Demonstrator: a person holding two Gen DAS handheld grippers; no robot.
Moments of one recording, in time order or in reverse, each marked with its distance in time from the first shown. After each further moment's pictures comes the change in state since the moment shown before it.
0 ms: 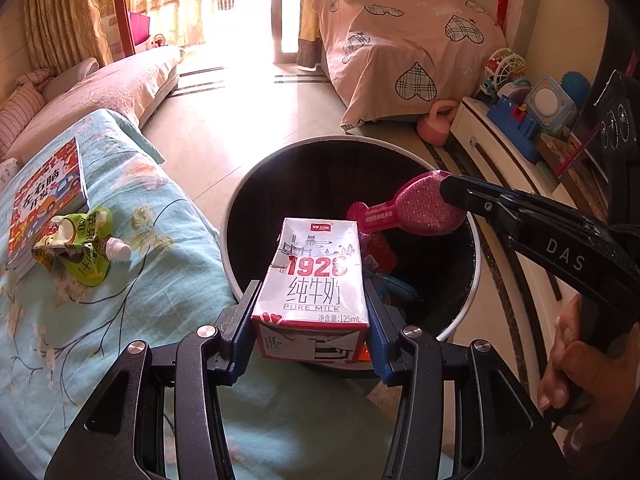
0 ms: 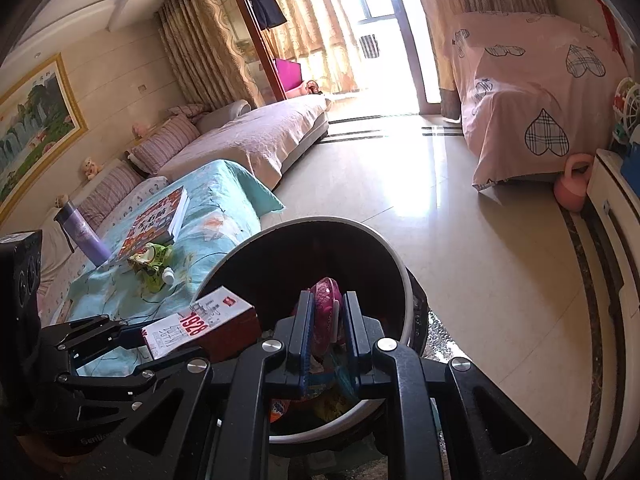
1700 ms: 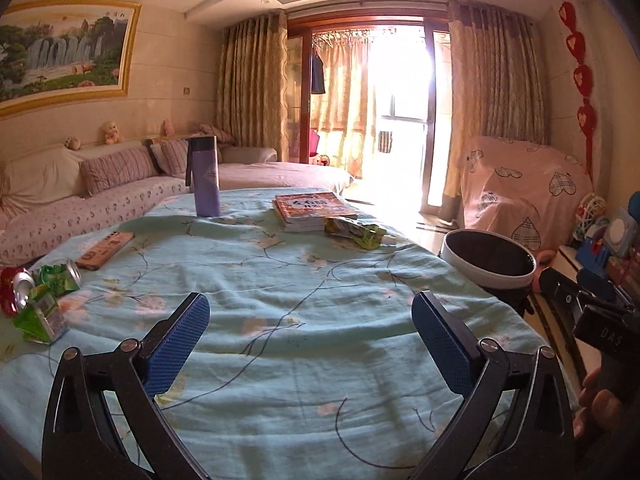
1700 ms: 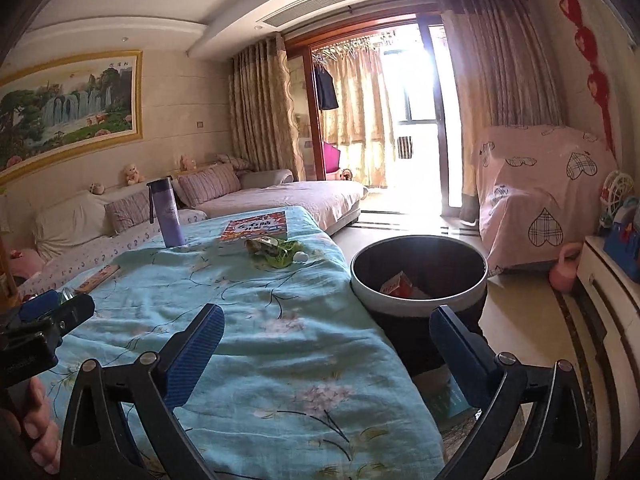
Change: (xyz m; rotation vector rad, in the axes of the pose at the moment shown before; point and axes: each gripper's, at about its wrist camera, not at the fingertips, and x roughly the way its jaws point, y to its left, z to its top) left arm -0.218 0.087 -0.275 -0.318 -0.606 0.465; right arm -0.134 0.163 -0.168 -0.202 -0.373 -0.006
